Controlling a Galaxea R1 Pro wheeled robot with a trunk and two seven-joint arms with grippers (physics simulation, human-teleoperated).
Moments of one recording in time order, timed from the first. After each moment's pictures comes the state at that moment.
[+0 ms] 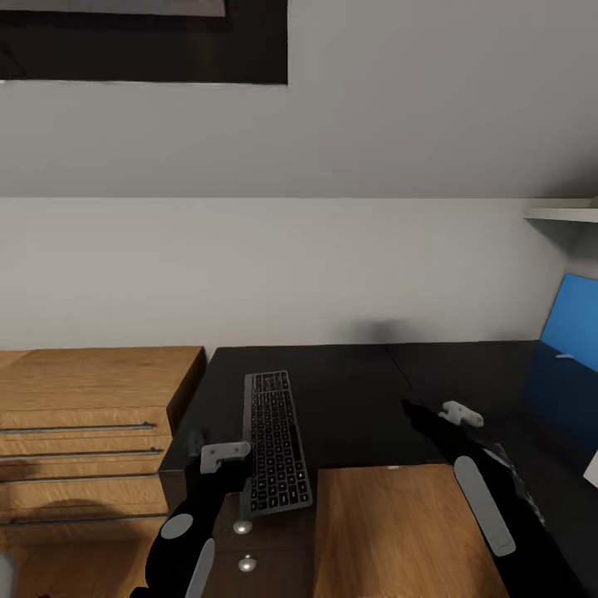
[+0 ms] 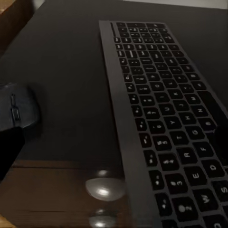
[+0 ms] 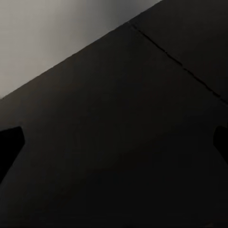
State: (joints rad) left arm -0.09 -0.16 -0.16 -1.59 0.01 0.47 0.23; right arm -0.37 -0.13 -0.02 -1.34 -0.64 0.40 -0.22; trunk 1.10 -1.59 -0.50
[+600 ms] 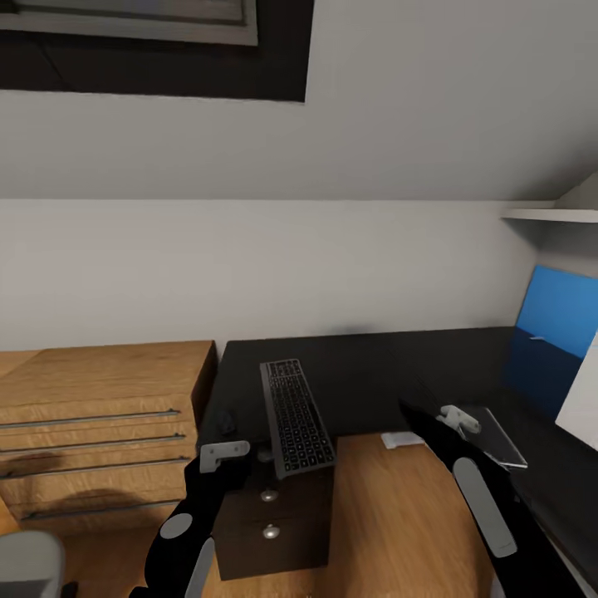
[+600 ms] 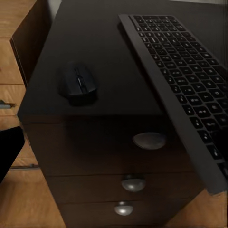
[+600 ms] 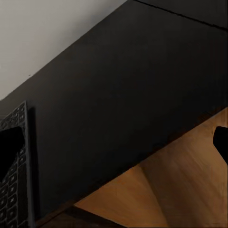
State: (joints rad) left arm -0.09 -0.16 -0.16 -1.59 0.01 0.47 0.23; right arm -0.37 -0.12 -0.02 -1.33 -0.72 0.40 -0.22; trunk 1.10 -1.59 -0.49
